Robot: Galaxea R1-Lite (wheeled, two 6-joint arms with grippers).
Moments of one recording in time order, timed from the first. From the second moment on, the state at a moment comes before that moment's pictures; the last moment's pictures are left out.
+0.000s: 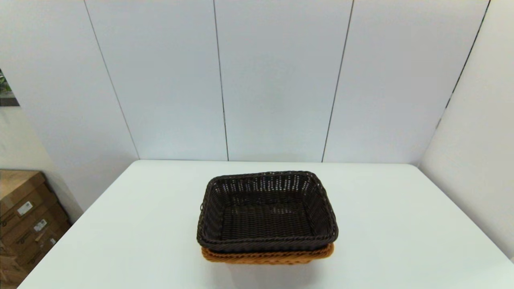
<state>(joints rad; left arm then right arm) 0.01 0.00 0.00 0.00 -0.01 0.03 0.00 0.00 -0.14 0.31 0.02 -0.15</state>
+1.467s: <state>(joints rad) 0.01 0.00 0.00 0.00 -0.01 0.03 0.00 0.00 0.00 0.00 0.01 -0.01</state>
